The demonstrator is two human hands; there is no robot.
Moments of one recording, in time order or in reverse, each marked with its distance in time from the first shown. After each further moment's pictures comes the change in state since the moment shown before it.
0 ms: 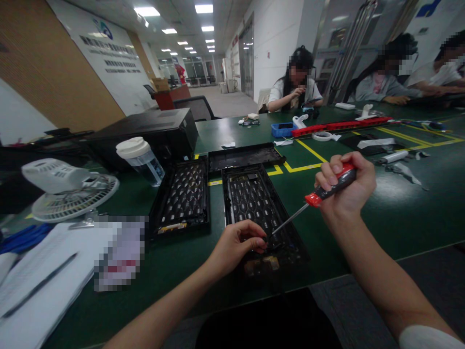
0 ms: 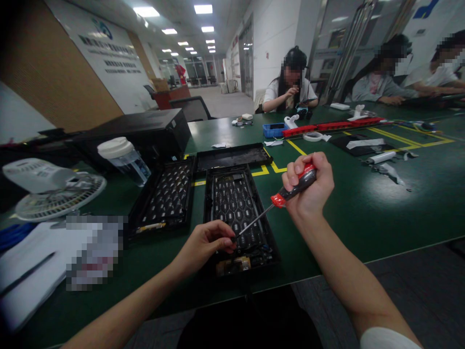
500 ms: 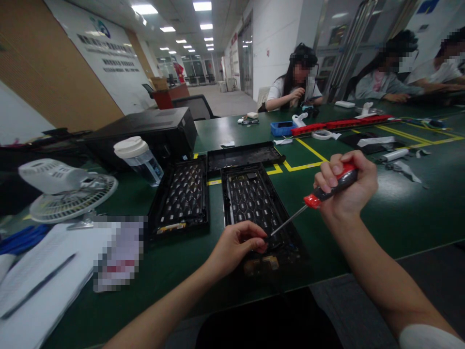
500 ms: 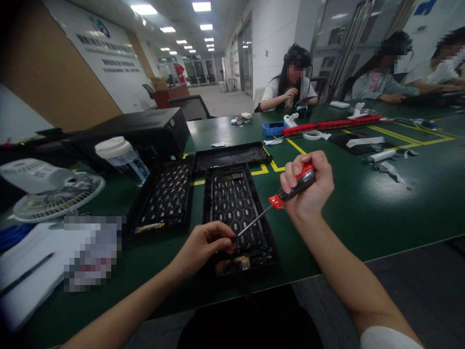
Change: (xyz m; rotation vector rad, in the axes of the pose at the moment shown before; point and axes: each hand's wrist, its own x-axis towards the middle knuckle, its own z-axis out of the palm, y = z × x) left_hand -0.001 0.001 0.001 0.026 -0.009 -0.006; right_hand -0.006 -0.002 0.006 -0.021 -0.013 -0.012
